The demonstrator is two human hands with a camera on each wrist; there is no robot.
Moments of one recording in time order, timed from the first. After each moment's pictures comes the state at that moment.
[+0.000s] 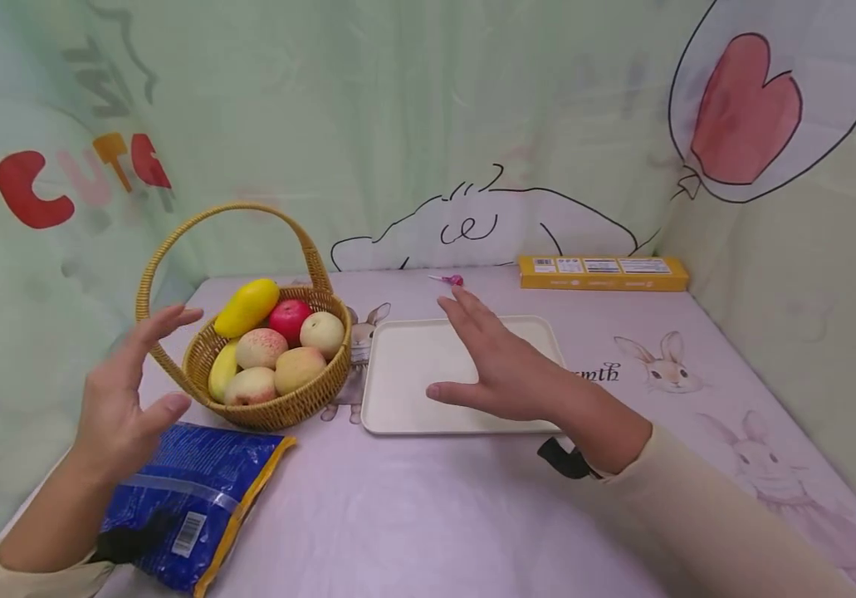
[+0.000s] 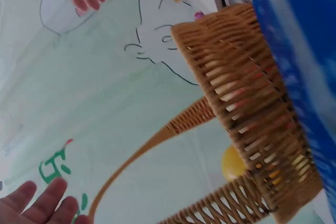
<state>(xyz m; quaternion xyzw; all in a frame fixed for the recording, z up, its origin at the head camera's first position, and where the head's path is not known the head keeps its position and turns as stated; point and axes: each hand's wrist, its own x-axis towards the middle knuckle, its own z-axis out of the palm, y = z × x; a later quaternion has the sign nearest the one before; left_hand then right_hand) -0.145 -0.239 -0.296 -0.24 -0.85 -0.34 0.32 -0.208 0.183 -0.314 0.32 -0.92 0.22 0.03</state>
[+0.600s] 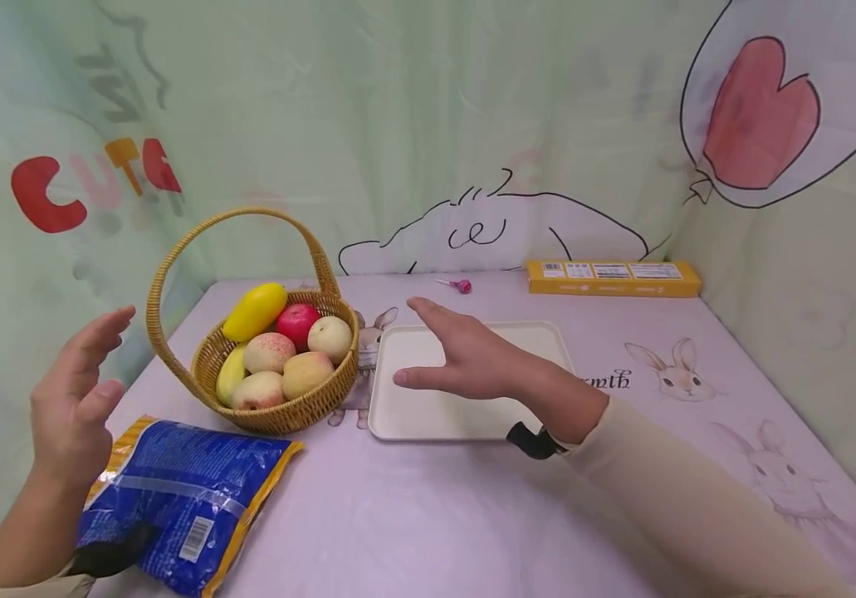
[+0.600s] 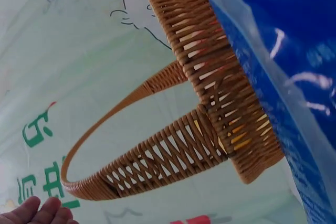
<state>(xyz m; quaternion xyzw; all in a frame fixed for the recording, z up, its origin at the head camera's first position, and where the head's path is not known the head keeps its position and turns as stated) -0.140 -0.274 -0.300 -0.14 -0.81 -0.41 0.39 -0.238 0.143 -0.302 0.34 -0.89 0.29 -0.02</state>
